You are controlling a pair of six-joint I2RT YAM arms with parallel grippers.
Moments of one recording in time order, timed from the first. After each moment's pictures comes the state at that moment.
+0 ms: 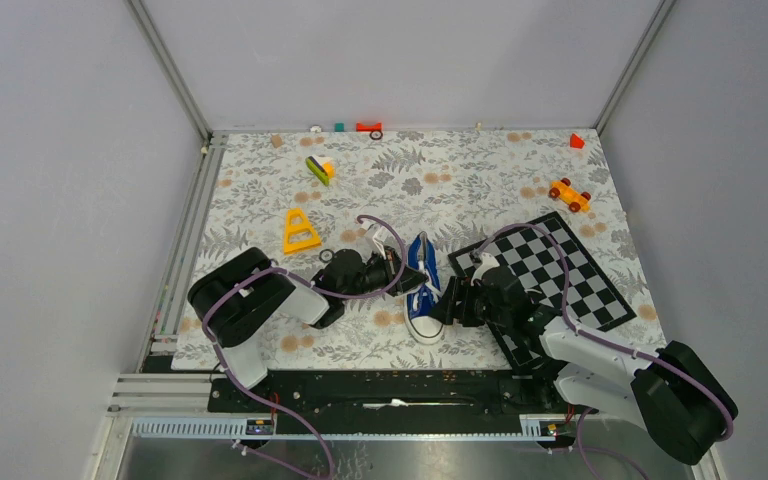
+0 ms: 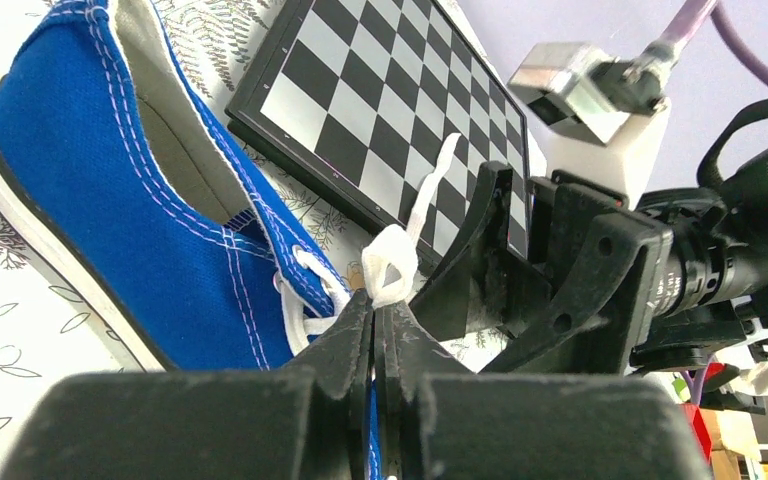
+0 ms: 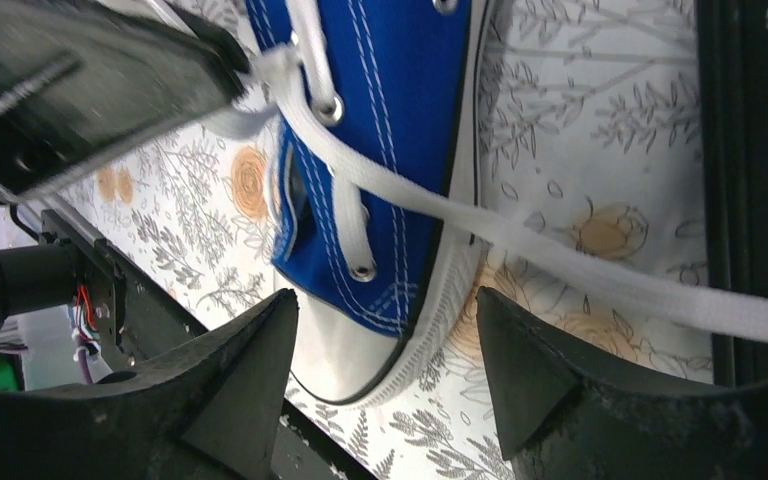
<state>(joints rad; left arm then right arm) -0.80 1.75 0.50 1.11 0.34 -0.78 0.67 1.02 0.24 0.11 -0.21 0.74</state>
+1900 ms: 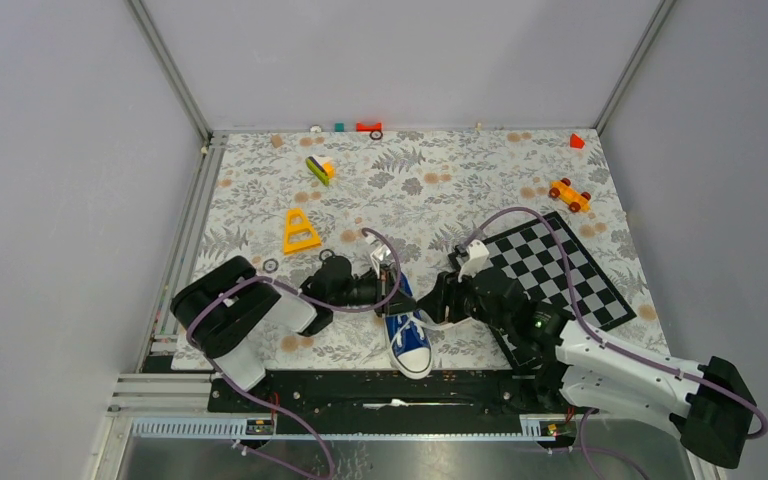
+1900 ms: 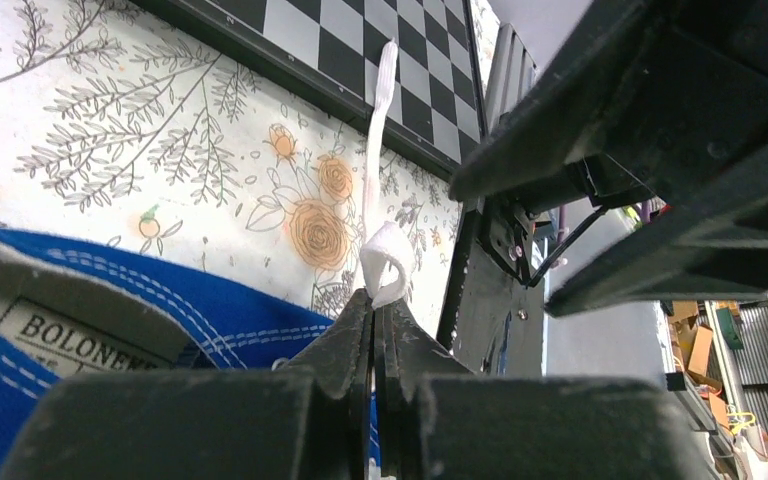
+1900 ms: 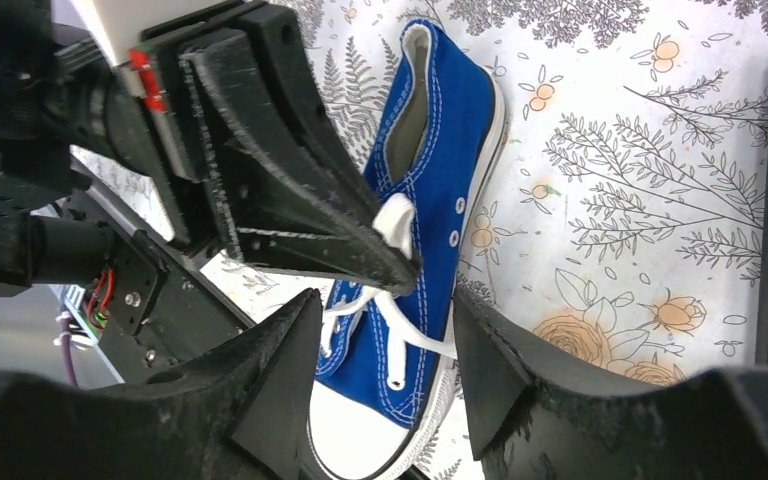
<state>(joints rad) -0.78 1.67 0.40 1.06 0.63 -0.69 0.94 0.84 0.46 -0.10 0.08 0.62</state>
